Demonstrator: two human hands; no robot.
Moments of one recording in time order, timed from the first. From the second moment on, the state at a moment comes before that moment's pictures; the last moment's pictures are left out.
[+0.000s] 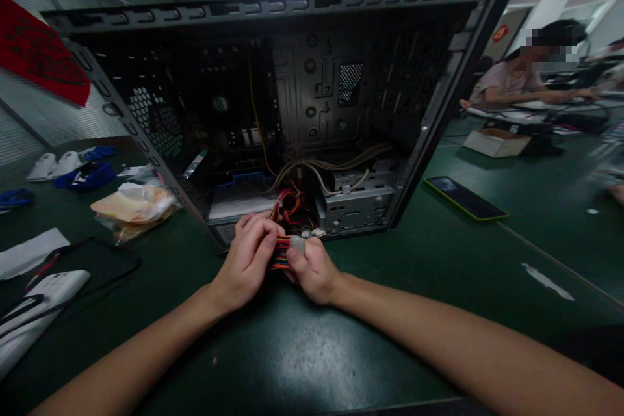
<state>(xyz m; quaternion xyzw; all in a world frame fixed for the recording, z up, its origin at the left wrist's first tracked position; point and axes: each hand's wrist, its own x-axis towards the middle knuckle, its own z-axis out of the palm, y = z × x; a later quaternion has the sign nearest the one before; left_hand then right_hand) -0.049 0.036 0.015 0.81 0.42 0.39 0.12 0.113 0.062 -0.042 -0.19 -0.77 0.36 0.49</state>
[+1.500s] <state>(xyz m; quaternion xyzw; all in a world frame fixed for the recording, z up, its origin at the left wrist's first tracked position) -0.047 0.033 0.013 0.80 0.41 0.42 0.14 0.111 0.064 -0.047 -0.23 -0.71 0.43 0.51</state>
